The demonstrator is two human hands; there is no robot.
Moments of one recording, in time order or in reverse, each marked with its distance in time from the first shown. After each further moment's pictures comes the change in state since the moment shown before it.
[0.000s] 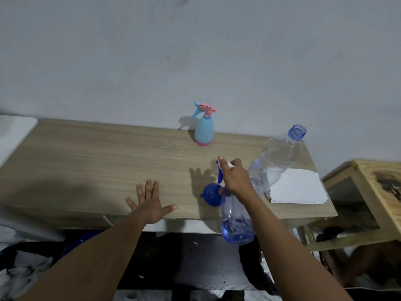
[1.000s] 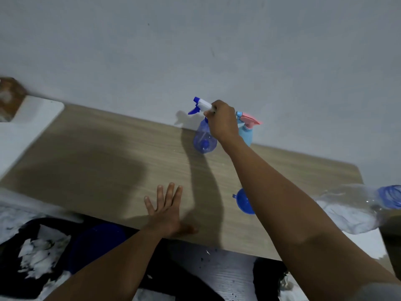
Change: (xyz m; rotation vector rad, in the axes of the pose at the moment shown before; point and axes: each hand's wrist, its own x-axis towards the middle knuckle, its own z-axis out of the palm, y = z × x) left_hand 0.029 -0.003 -0.019 0.065 0.022 0.021; right_hand 0.174 -0.178 0.101 -0.205 0.103 -0.486
